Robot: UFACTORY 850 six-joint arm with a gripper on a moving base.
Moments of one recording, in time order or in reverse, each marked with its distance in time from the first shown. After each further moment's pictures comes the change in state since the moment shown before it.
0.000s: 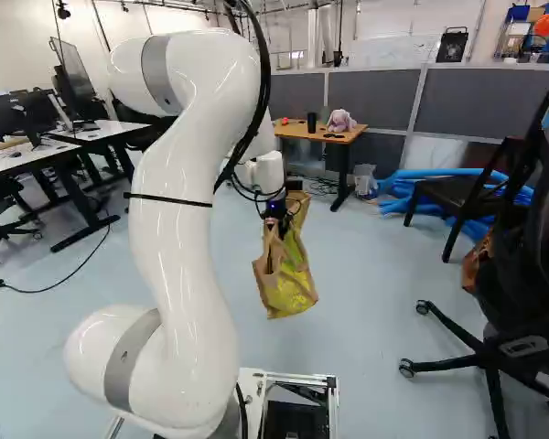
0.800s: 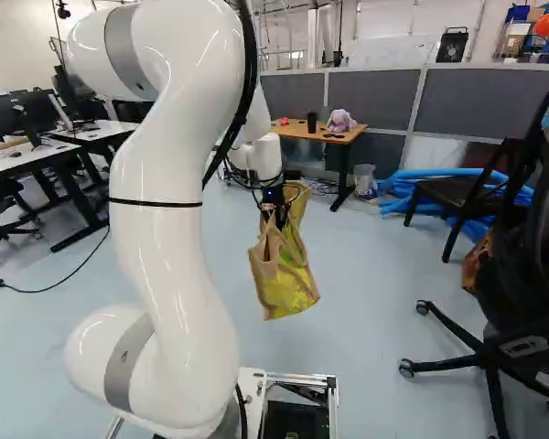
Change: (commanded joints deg) arm 0.2 7.0 1.1 -0.8 -9.9 0.0
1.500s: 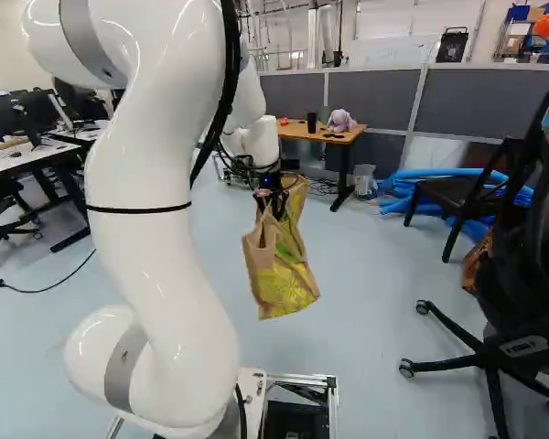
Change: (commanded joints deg) arm 0.2 6.3 0.7 0.0 -8.3 0.0
